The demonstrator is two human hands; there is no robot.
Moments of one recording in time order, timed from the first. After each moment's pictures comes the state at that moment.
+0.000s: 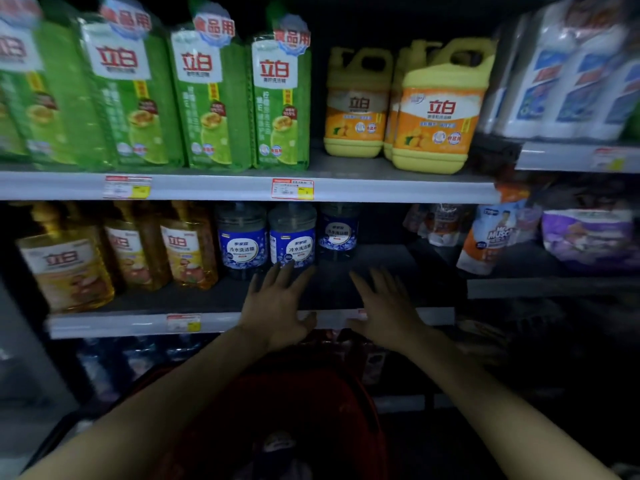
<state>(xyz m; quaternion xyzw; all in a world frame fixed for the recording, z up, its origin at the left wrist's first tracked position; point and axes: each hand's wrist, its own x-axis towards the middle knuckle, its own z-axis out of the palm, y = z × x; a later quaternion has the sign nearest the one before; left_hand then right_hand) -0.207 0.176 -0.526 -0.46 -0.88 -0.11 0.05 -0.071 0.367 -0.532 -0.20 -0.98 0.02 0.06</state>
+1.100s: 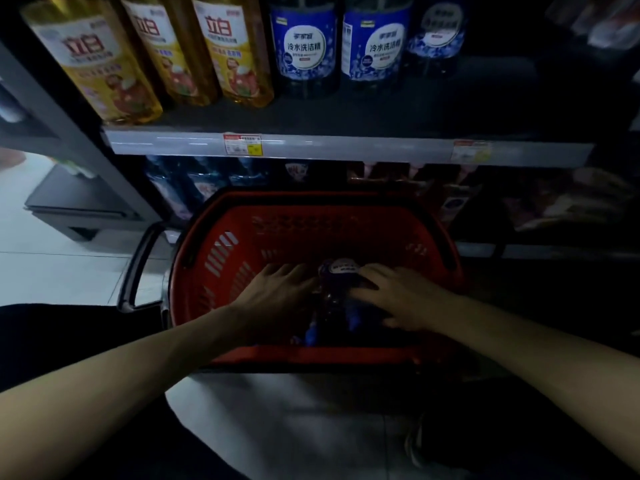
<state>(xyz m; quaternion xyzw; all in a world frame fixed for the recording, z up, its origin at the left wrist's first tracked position) -0.164 0.001 -0.717 -0.57 -0.81 0.06 -0.11 -0.029 0.244 -0.705 0.15 -0.96 -0.05 -0.22</state>
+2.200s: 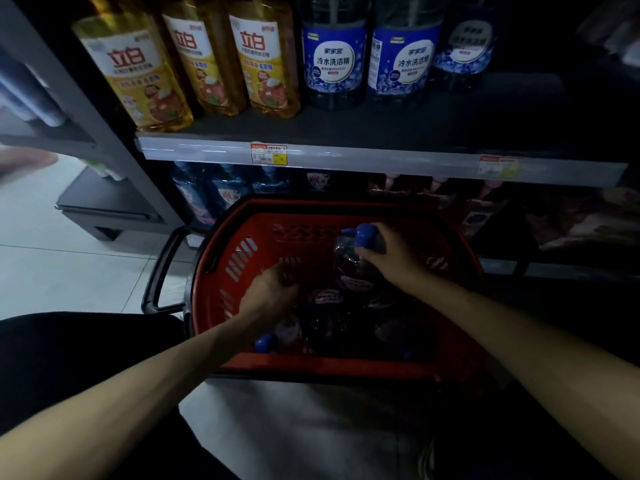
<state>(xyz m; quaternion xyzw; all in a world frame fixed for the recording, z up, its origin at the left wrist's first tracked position) -0.168 -0.019 -0.697 -0.11 -0.89 -0.34 -0.27 -0.115 0.228 -0.721 -0.20 -0.84 0.50 0.05</state>
